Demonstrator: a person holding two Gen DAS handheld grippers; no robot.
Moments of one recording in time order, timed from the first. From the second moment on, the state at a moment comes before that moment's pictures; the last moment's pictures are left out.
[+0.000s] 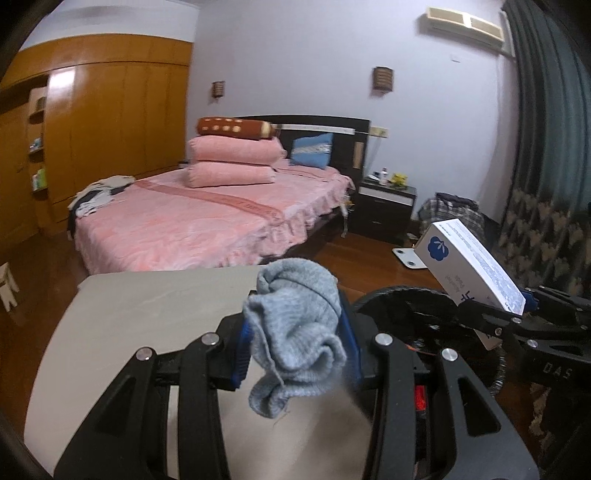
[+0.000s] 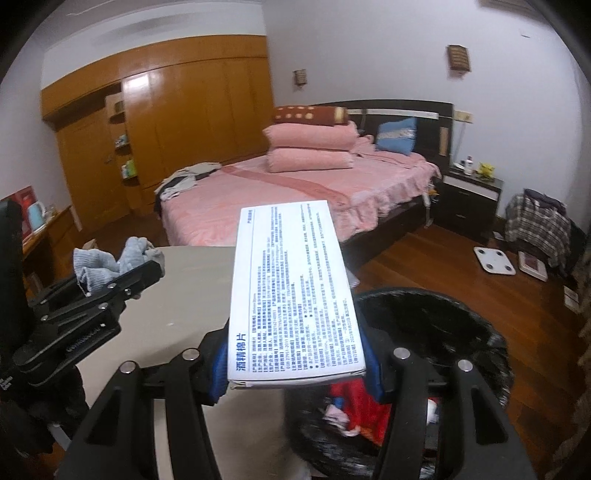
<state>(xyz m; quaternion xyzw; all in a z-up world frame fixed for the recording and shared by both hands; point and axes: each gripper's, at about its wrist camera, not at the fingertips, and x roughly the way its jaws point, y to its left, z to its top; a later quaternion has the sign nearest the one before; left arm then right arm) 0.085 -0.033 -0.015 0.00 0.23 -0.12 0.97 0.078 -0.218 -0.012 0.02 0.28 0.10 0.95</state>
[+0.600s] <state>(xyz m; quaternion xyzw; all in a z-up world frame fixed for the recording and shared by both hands) 0.136 -0.149 -0.052 0.04 0.26 -0.22 0.94 0.099 -0.333 -0.044 0.04 0.31 0.01 0.95</state>
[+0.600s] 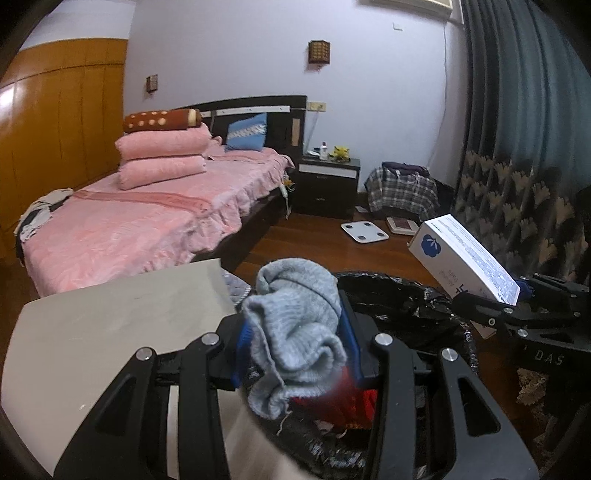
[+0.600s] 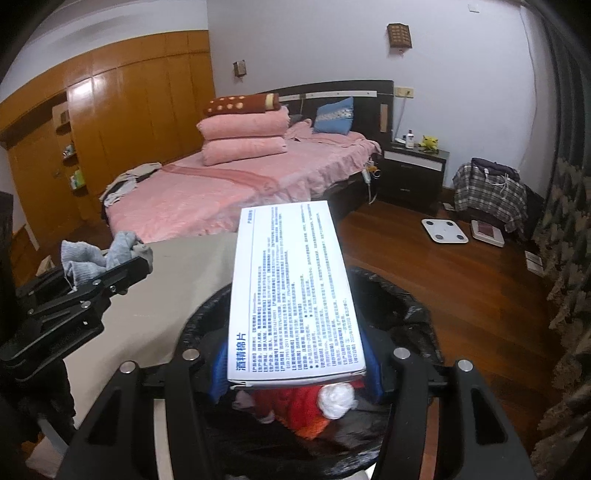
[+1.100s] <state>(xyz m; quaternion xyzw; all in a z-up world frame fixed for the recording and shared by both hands) 0.165 -0.167 -0.075 0.04 0.30 -0.24 0.92 0.108 -0.390 -0.079 0.08 0.33 -0.04 0.94</state>
